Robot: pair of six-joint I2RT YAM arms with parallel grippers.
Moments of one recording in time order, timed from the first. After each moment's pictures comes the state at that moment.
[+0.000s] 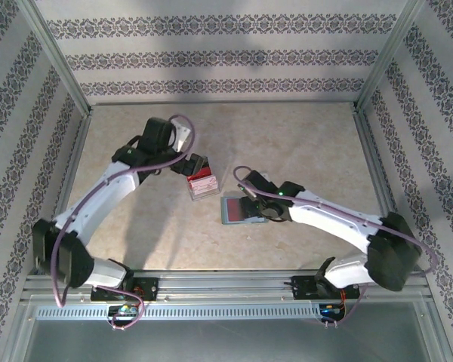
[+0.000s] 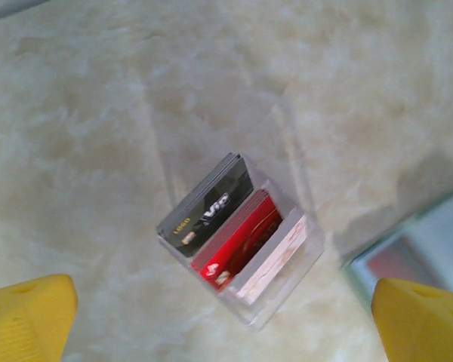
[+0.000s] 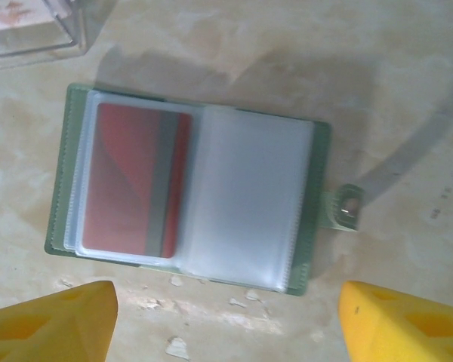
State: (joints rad) left arm -0.39 1.36 1.18 -0.59 0.05 -0.05; right arm 0.84 1.40 0.96 -0.74 0.21 0.62
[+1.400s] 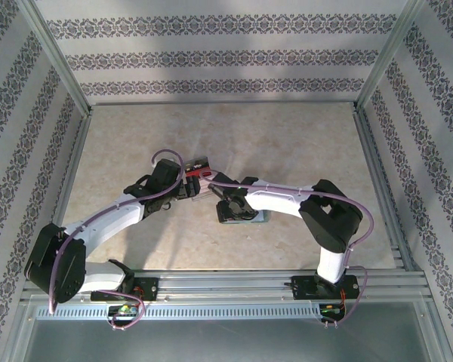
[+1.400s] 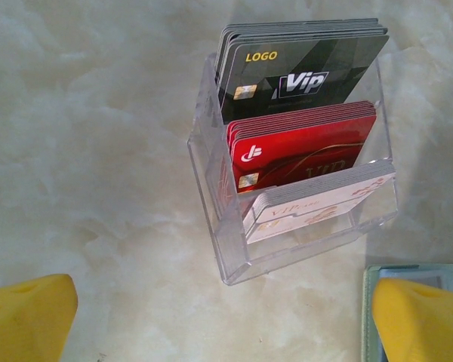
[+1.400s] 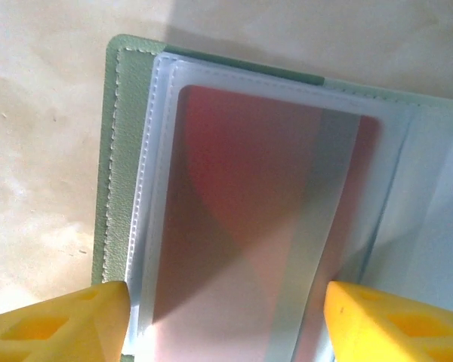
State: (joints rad) left arm -0.49 1.31 0.76 -0.33 -0.12 -0.67; right arm 0.87 1.83 1.14 -0.65 0.09 0.69
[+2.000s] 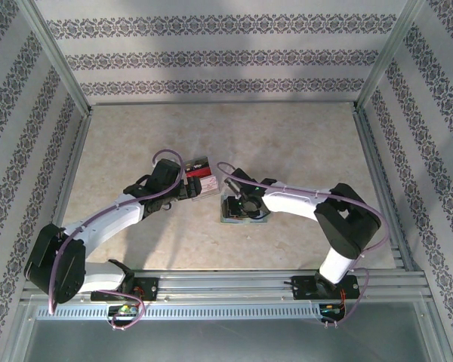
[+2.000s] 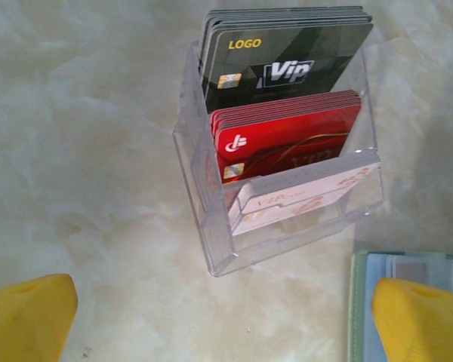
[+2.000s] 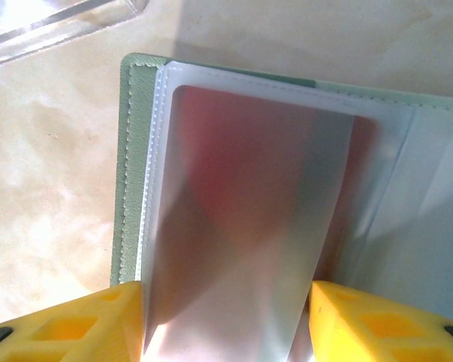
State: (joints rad) left arm -0.49 1.29 0.76 -0.33 -0.08 -0.67; right arm 0.77 1.70 0.95 -0.43 -0.11 0.71
